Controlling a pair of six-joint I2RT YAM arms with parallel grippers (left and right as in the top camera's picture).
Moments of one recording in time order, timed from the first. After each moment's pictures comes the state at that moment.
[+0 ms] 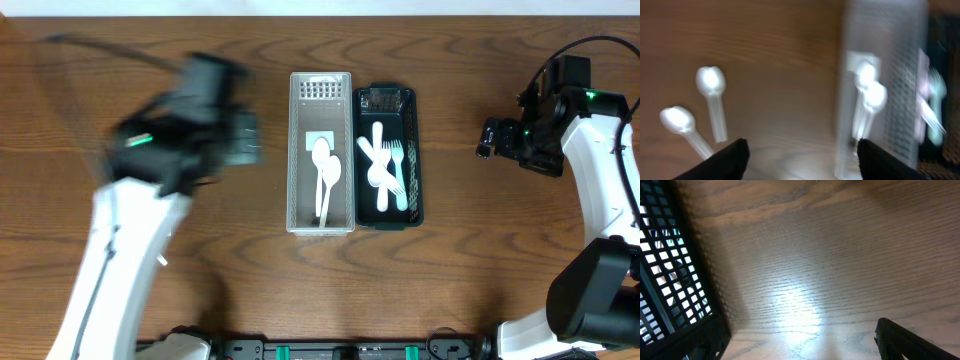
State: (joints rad) left arm -0.26 1.39 1.62 -1.29 -0.18 -0.38; right arm -0.15 1.71 1.41 -1.09 -0.11 0.15
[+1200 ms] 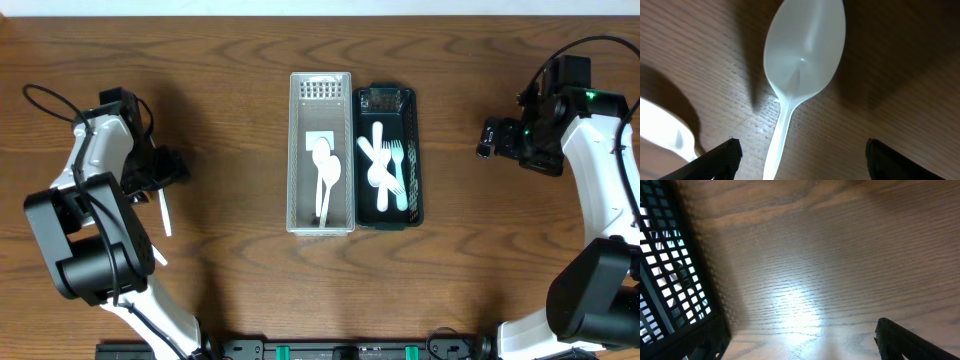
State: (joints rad) left arm 0.30 1.97 1.35 -1.00 -0.01 -0.22; right arm -0.15 1.71 1.41 -1.09 -0.11 0.15
